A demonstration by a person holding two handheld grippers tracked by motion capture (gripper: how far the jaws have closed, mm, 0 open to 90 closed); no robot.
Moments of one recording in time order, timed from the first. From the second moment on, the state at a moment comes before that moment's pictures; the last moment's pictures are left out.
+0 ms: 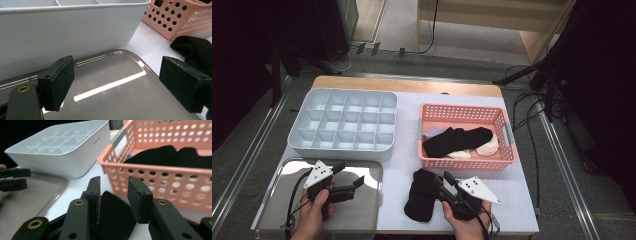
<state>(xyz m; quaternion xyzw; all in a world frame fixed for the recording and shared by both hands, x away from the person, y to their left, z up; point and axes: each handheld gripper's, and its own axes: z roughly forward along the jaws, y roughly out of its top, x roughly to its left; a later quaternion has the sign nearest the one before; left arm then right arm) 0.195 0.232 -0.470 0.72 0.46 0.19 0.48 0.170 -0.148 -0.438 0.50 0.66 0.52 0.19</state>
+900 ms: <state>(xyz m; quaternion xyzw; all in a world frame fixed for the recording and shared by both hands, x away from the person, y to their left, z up) 0.195 0.231 -0.470 0.72 0.46 0.19 0.47 0.230 -0.154 -0.421 0.51 0.66 0.49 0.25</state>
